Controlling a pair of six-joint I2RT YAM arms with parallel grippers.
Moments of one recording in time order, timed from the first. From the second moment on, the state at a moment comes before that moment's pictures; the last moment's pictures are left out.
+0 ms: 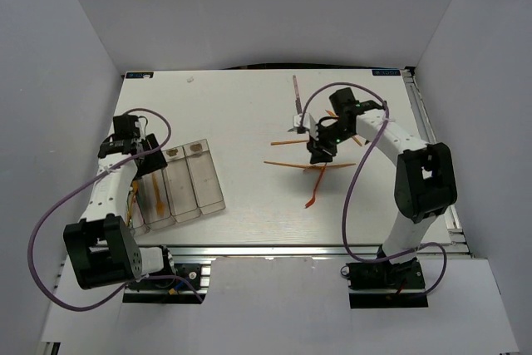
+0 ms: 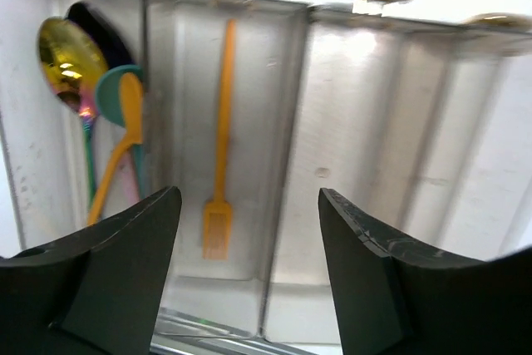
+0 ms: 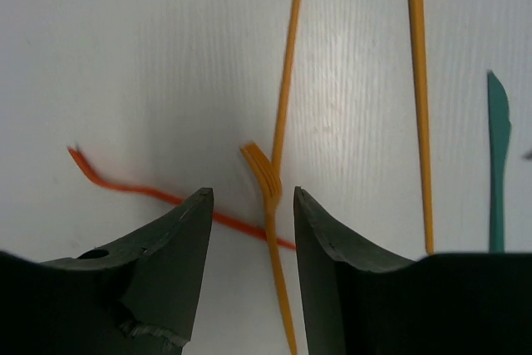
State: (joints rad) left arm 0.18 1.29 0.96 -0.72 -0.12 -0.23; right arm 0.37 1.78 1.36 -0.82 -0.70 -1.11
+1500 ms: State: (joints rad) left arm -0.12 1.06 0.83 -0.23 0.63 -0.77; right arm 0.18 1.82 1.12 -0.66 -0.56 -1.43
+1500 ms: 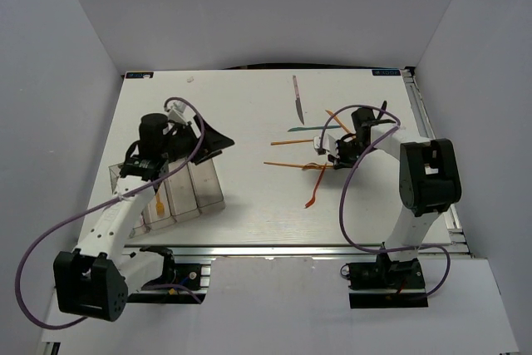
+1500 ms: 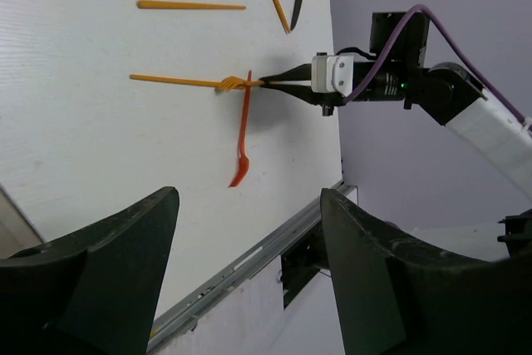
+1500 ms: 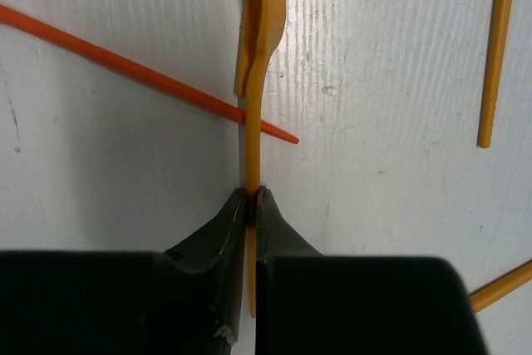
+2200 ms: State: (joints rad) left arm -0.52 1.48 0.96 0.03 0.45 -0.86; right arm 0.26 1.82 1.42 -0.80 -0.92 -0.64
